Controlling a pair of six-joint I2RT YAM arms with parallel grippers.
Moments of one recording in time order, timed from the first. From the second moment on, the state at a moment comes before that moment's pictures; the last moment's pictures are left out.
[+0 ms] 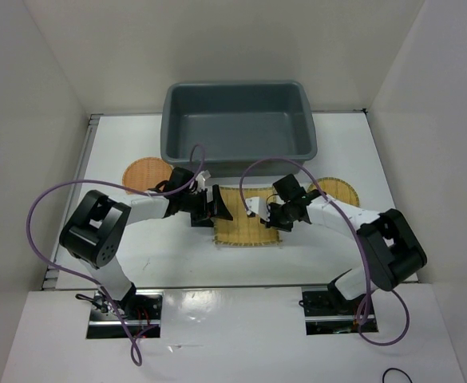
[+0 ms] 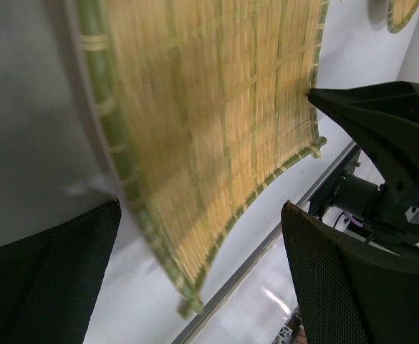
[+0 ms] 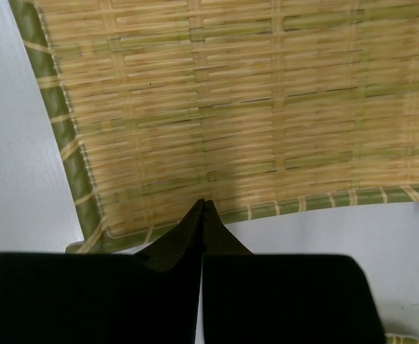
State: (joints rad) left arm -0.44 1.71 0.82 0.00 0.61 -0.69; right arm 0.51 1.46 0.76 -0.43 -0.32 -0.90
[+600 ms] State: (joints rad) left arm -0.45 1.75 0.81 0.07 0.68 -0.72; right arm 0.52 1.52 0.78 -0.41 -0.32 -0.93
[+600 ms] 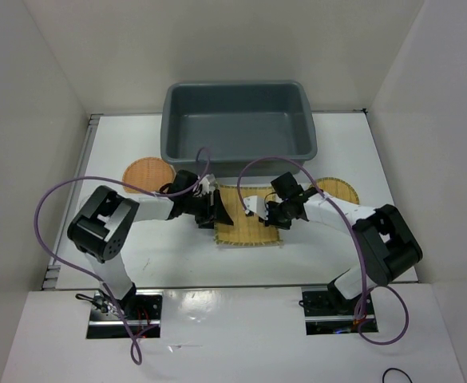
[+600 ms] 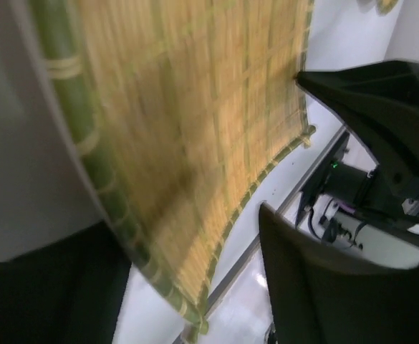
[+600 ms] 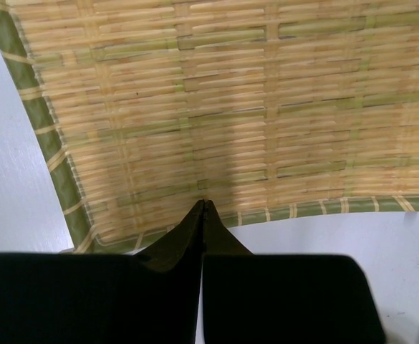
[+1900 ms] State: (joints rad) left arm -0.36 2.12 2.31 -0.53 0.84 -0.76; right arm 0.42 0.46 0.61 -0.40 0.24 -0.34
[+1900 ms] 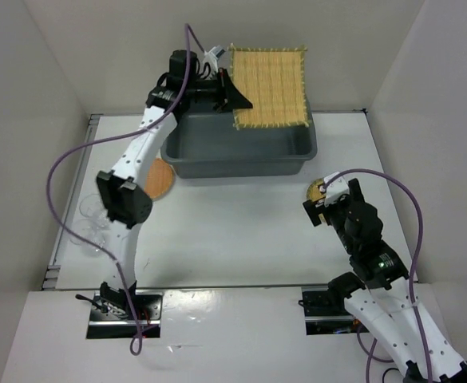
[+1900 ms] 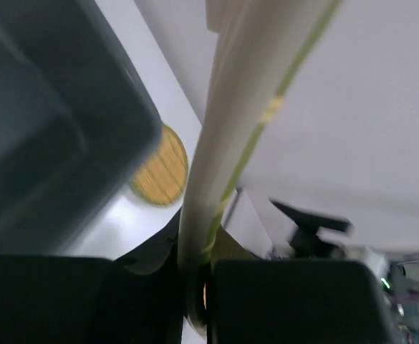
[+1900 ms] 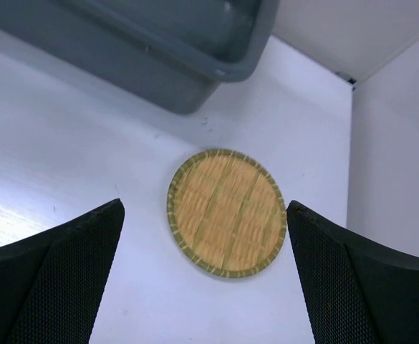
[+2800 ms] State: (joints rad) left arm -0.30 3.01 3.09 -0.80 0.86 -0.85; right arm 0.41 0.42 0.61 -0.35 0.26 -0.34
